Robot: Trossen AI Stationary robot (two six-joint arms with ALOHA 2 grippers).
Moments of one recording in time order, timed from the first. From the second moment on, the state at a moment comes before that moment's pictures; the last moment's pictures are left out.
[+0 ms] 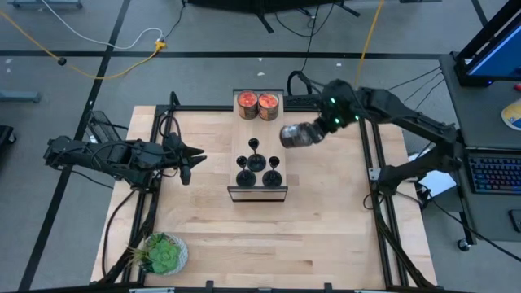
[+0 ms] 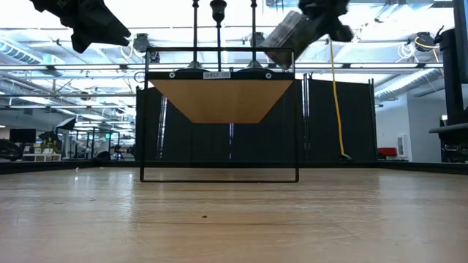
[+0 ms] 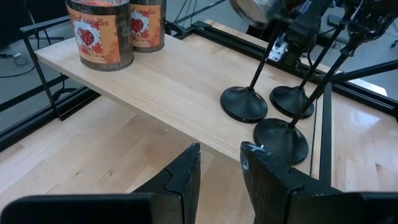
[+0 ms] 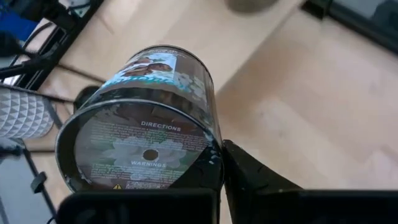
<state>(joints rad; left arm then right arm) -0.14 0.63 0.69 -0.50 -0.44 -0.45 -0.41 1.34 1.52 -1.09 -0.15 0.50</state>
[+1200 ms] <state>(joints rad) -0.14 0.63 0.69 -0.50 -0.45 -0.48 -0.53 1.82 1.88 -1.01 -0.24 0.17</state>
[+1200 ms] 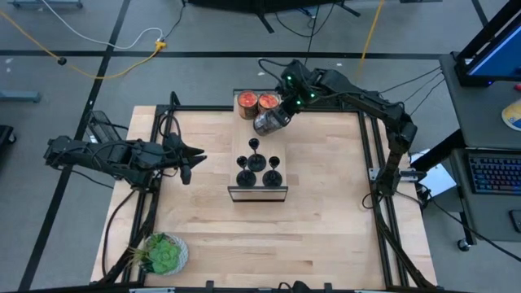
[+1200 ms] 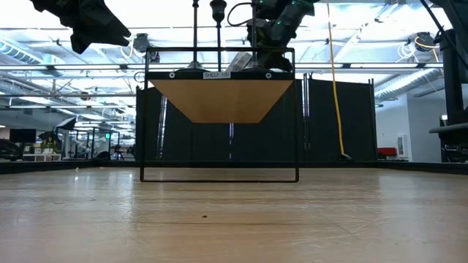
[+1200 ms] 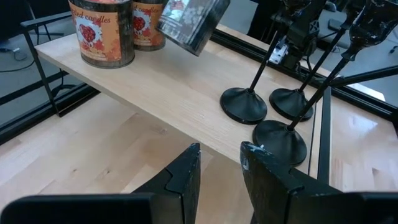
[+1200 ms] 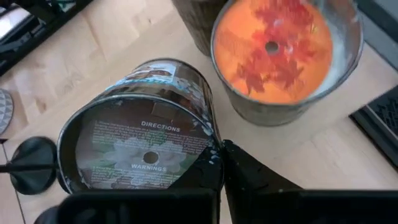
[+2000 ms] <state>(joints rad) -0.14 0.63 0.69 -0.50 -0.45 -0.47 -0.50 1.84 1.87 -0.93 -0.24 0.14</state>
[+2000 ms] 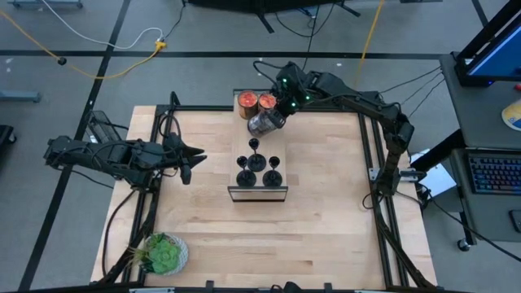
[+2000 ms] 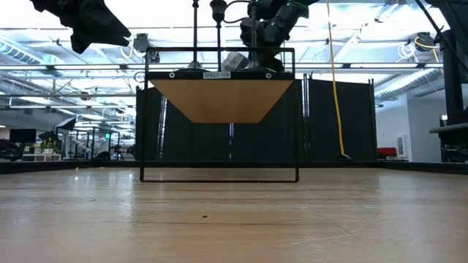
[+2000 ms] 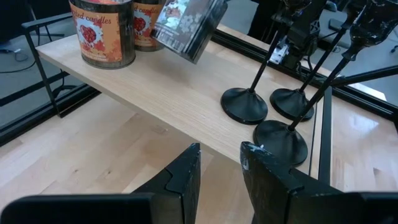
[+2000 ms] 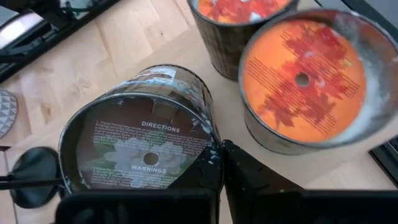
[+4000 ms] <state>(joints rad) -0.14 0.63 0.69 -0.50 -0.45 -0.49 -0.40 1.71 1.57 -0.80 -0.19 0.06</state>
